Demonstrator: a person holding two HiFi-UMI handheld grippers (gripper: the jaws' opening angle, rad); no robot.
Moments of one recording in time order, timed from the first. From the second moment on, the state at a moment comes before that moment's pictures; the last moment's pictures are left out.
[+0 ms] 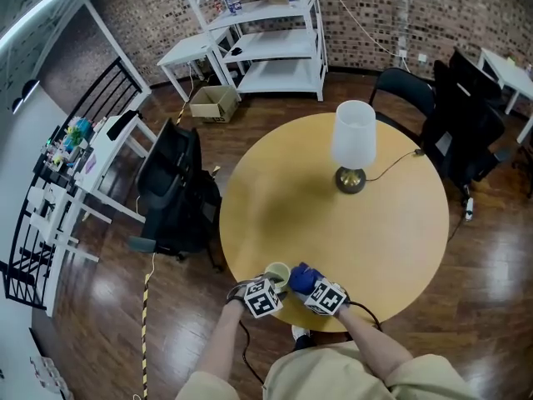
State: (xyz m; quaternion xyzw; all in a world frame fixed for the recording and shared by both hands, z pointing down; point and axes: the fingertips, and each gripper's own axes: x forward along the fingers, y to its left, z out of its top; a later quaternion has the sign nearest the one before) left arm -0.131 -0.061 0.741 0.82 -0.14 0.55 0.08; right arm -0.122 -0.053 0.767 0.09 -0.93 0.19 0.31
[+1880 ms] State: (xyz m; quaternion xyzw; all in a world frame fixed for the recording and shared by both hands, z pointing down) left arm -0.169 -0.088 0.752 0.72 -0.21 0.66 -0.06; right arm -0.120 -0.026 0.765 0.07 -0.92 0.22 0.33
